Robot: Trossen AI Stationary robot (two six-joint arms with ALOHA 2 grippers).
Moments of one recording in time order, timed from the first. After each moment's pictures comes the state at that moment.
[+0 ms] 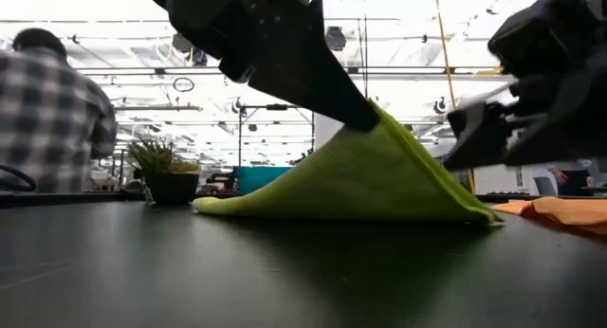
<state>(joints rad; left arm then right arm) -0.48 2.00 1.27 -0.01 -0.45 -0.12 0.50 1.61 0.31 0.85 0.19 0.12</state>
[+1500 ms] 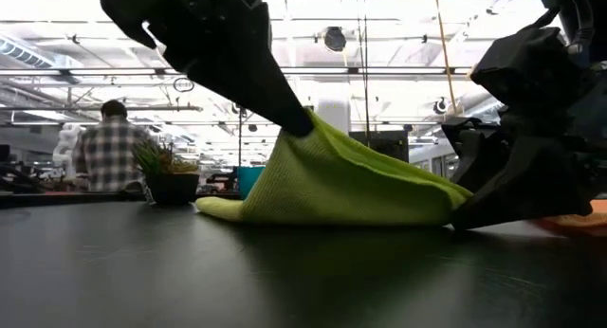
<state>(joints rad) -0.53 1.94 1.27 -0.26 -0.53 -0.31 0.54 1.76 0.46 0.55 0.48 0.06</state>
